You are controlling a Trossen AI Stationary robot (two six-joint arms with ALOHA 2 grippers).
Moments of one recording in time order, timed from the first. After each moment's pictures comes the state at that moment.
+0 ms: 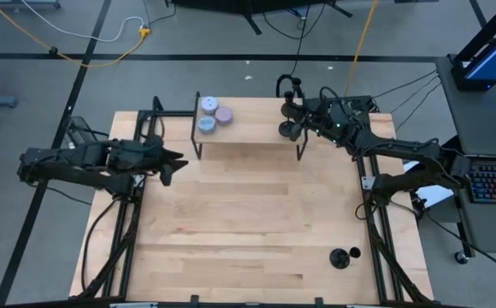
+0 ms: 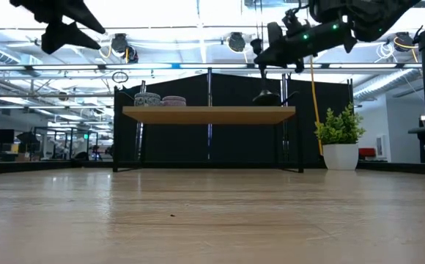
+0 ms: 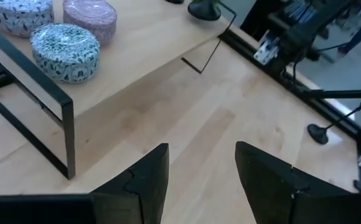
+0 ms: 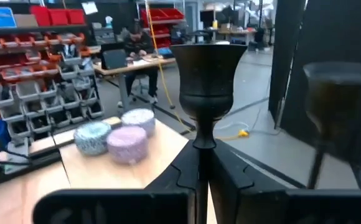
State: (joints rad) left arm -0.02 0.63 0.78 -0.65 -0.32 -0.64; right arm -0.51 1.21 0.72 0.48 0.11 0.09
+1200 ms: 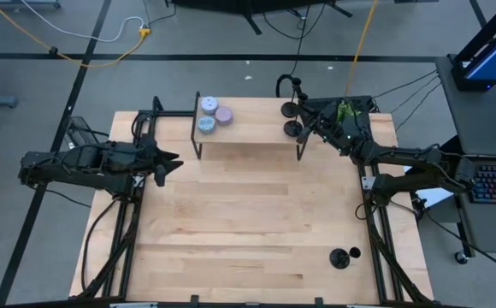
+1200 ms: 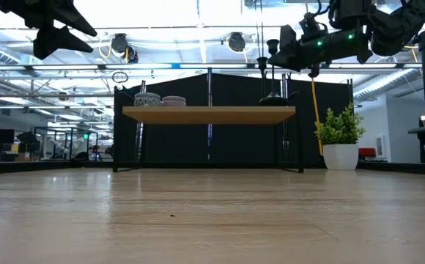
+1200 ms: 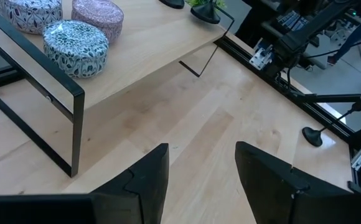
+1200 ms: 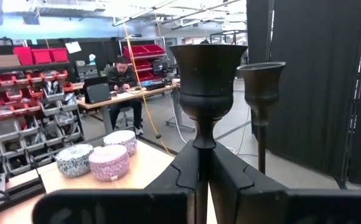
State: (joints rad) left arm -0.02 0.53 0.70 -0.64 -0.32 -0.64; right arm -0.51 1.15 0.52 0.76 0.21 0.10
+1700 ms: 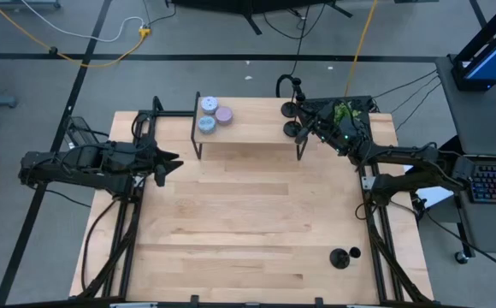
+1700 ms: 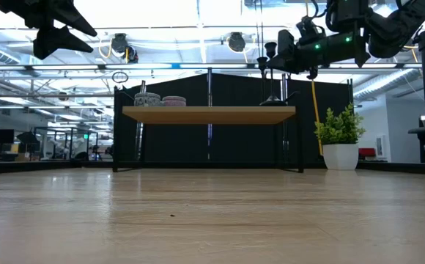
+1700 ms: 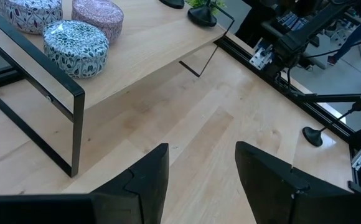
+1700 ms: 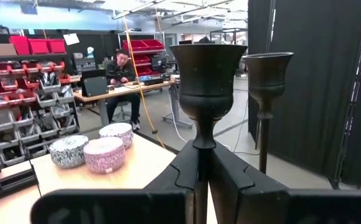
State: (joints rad) left arm -0.02 0.53 0.70 -0.64 -0.32 -0.64; right arm -0.51 1.18 0.52 0.78 0.21 0.07
